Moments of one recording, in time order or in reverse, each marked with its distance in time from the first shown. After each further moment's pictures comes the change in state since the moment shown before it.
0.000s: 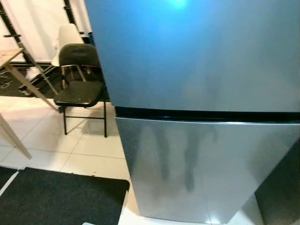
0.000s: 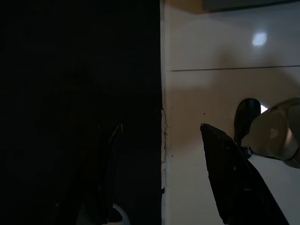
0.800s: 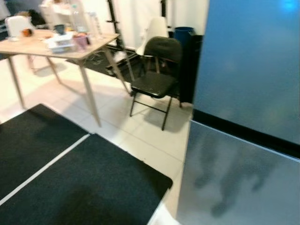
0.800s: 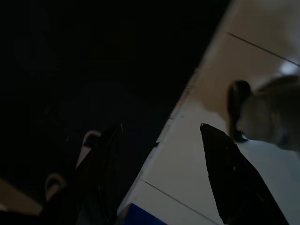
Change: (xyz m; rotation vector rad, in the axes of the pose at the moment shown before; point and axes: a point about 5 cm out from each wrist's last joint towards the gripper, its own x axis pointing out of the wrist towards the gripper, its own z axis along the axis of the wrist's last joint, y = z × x) left arm -0.001 0.000 -0.014 0.009 0.051 0.026; right arm 0.000 0.003 0.001 -0.006 -0.015 0.011
